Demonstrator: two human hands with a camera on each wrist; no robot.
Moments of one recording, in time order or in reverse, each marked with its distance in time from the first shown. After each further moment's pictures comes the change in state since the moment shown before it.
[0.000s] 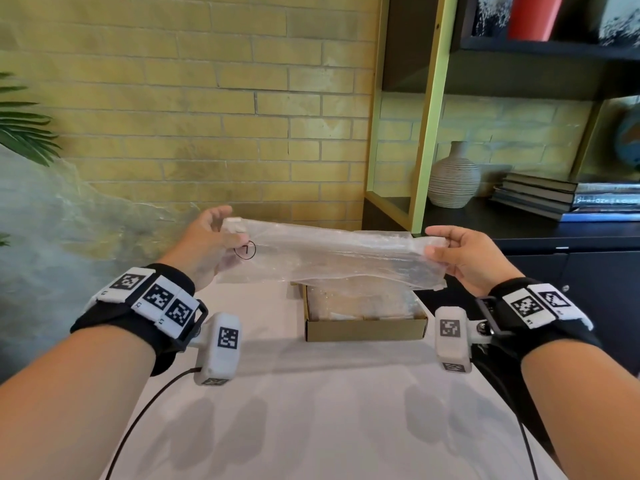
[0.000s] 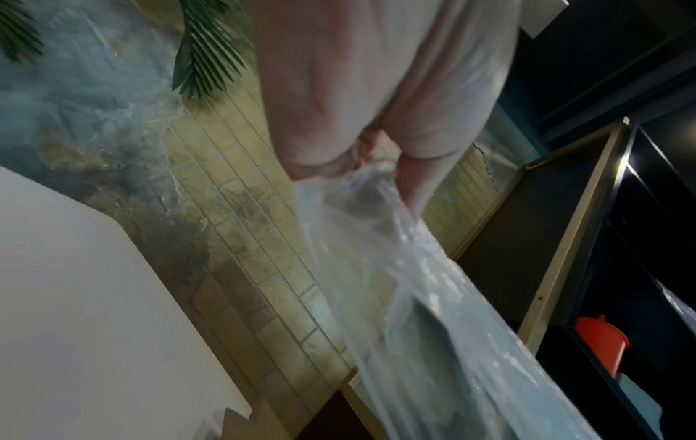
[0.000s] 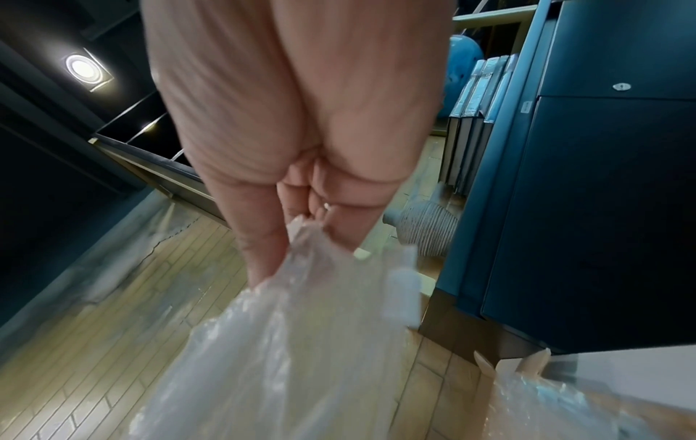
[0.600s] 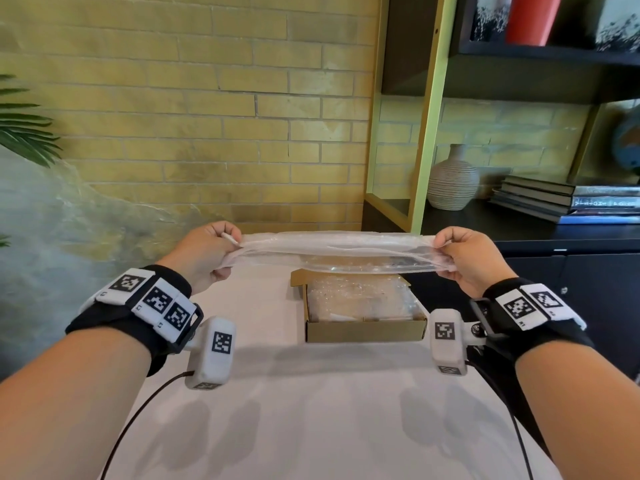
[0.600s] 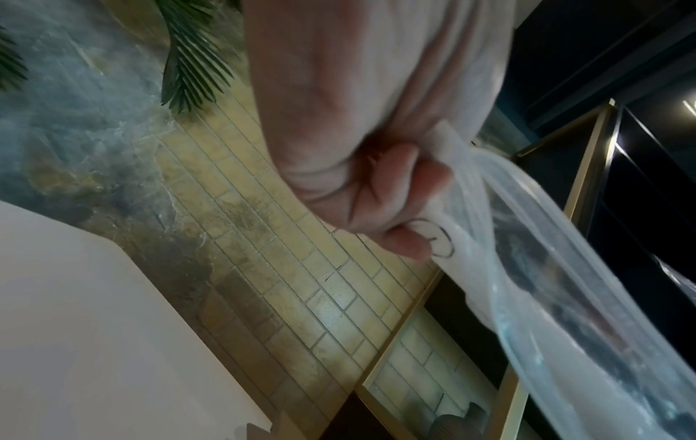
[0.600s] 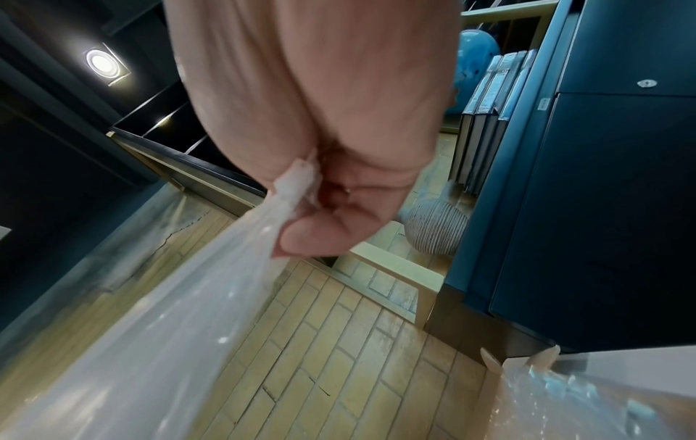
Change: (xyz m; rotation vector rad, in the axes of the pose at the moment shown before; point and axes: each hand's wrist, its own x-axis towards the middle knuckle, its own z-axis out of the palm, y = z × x) left_hand -0.001 -0.001 -0.001 0.126 -0.021 -0.064; right_hand 0.001 -0.004 0.007 -0.013 0.103 0.043
